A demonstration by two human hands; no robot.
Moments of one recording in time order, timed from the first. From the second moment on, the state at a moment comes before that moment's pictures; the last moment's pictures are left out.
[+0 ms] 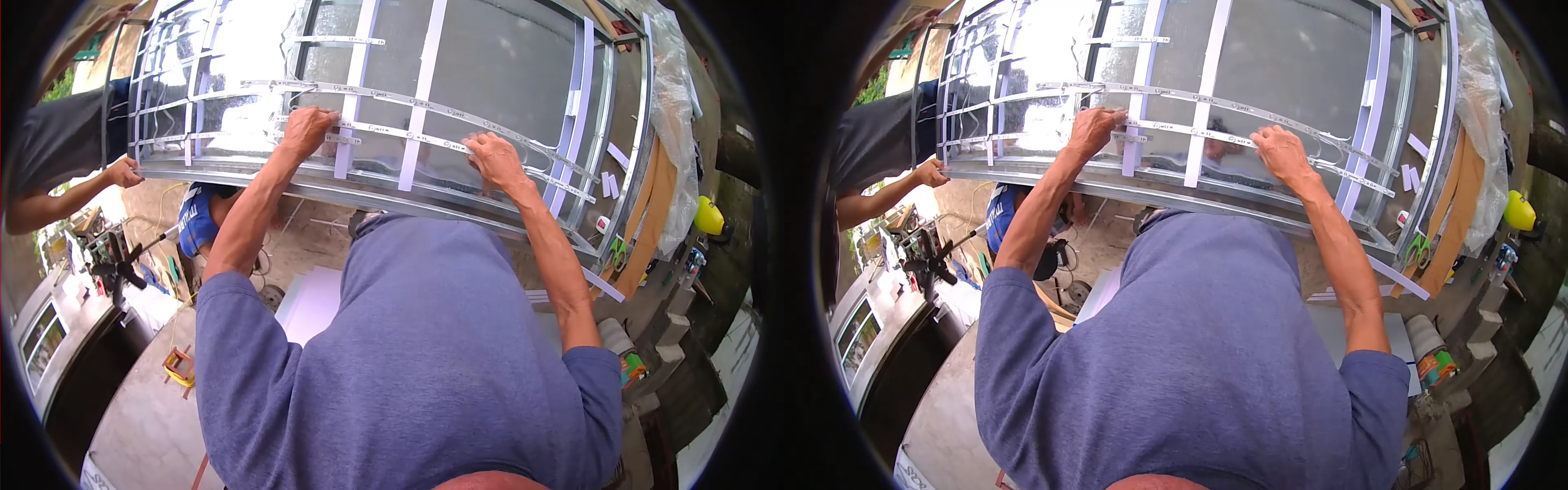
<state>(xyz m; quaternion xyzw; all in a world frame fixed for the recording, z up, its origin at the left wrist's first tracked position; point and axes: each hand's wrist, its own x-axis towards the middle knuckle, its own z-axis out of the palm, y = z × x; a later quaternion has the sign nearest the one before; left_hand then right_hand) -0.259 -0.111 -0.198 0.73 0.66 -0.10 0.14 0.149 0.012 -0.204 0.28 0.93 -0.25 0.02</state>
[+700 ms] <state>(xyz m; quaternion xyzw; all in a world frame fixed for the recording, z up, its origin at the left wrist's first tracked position) -0.259 -0.119 -0.184 0.72 0.67 -0.06 0.19 0.156 0.013 -0.222 0.27 0.93 -0.23 0.04</state>
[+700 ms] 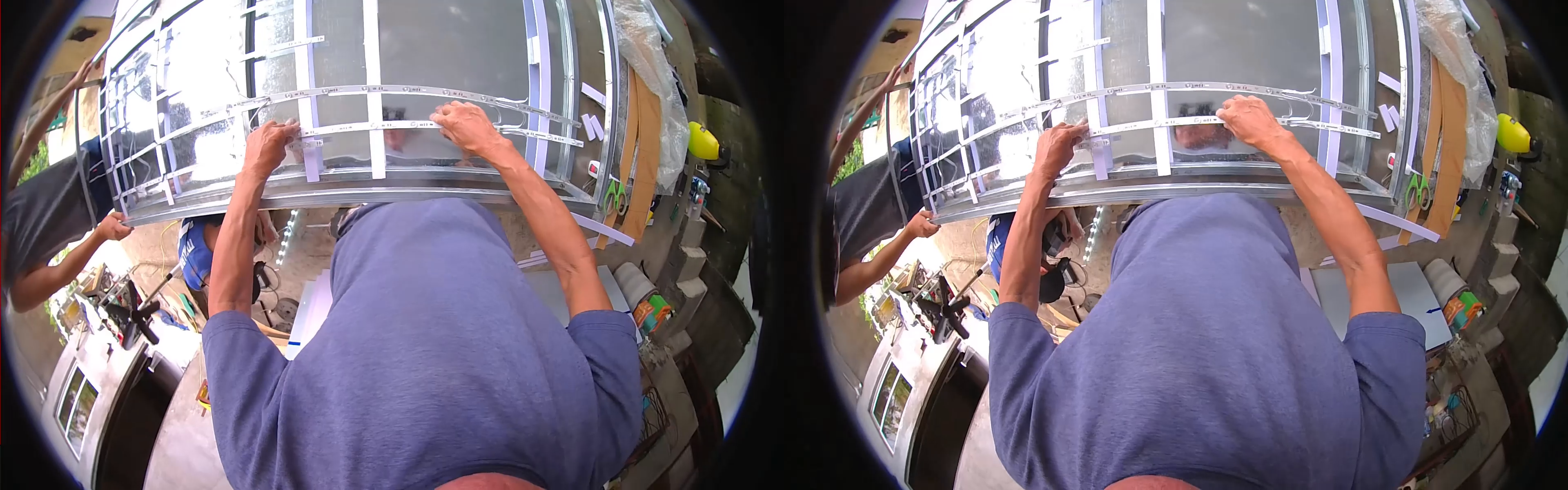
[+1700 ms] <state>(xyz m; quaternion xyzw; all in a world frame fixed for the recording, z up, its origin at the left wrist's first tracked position) -0.282 -0.115 -0.196 0.68 0.71 -0.06 0.19 0.348 -0.001 -0.192 0.59 0.77 -0.23 -0.04</state>
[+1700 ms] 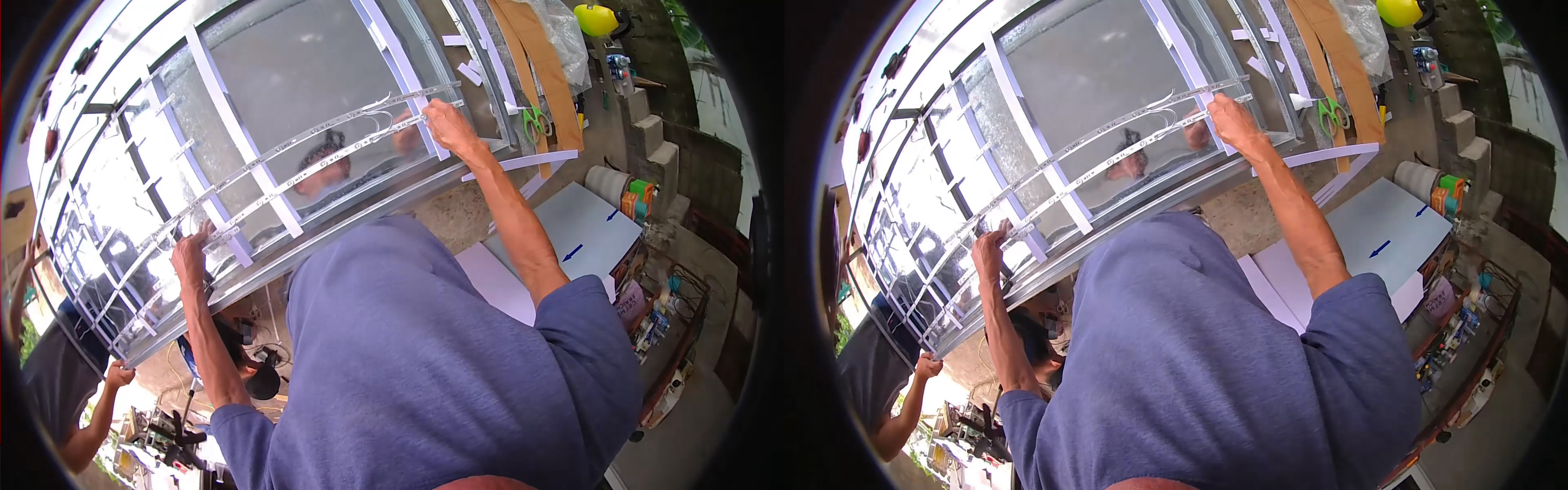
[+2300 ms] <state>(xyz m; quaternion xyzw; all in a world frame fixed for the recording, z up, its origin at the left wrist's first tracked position) -0.273 -0.124 -0.206 0.68 0.71 -0.01 0.18 0.346 0.017 -0.201 0.53 0.81 -0.25 0.00</state>
